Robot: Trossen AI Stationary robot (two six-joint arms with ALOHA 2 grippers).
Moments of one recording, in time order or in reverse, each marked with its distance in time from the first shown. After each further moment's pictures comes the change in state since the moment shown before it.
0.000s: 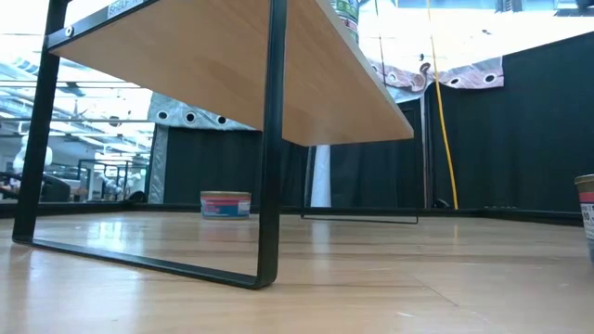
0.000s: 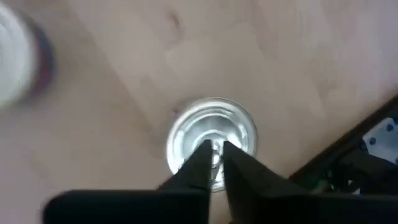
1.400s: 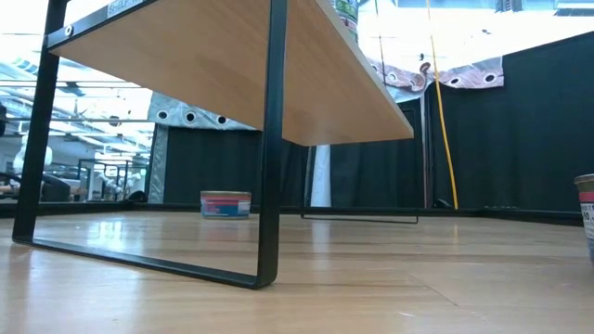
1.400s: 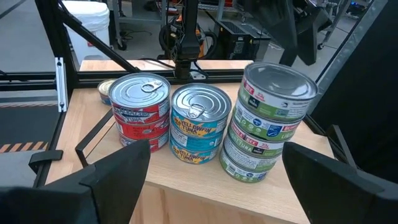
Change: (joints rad) left arm 0.492 0.502 0.566 -0.128 0.554 -0.131; right arm -0.058 -0.289 0.129 0.656 0.784 -0.864
